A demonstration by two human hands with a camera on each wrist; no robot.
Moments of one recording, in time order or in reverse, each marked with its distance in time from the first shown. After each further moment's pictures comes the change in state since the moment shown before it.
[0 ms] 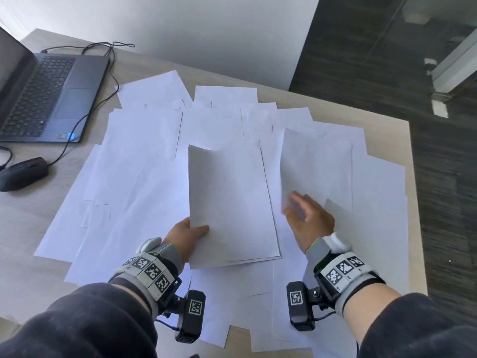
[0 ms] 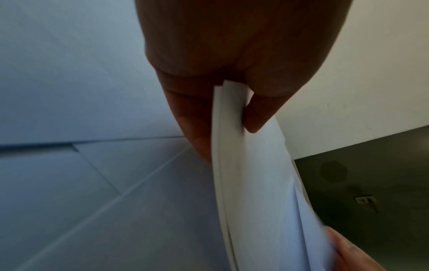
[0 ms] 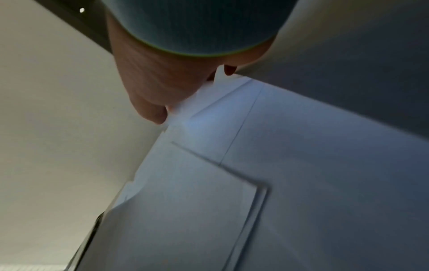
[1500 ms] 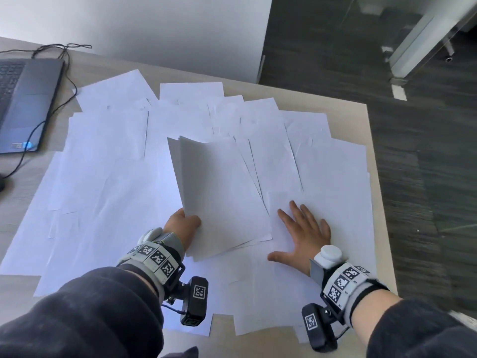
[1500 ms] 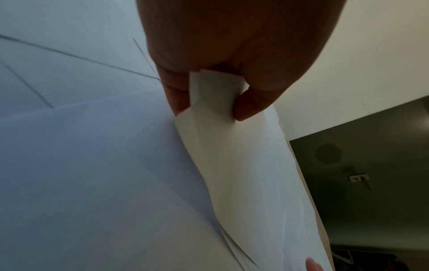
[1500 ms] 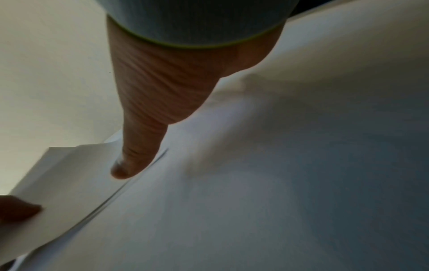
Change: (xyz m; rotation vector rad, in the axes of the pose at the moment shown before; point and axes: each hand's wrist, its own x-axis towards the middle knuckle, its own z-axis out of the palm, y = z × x) left_hand -0.001 0.012 0.047 0.172 0.058 0.061; right_hand -0.064 0.048 -0.034 -0.522 -0.501 0.077
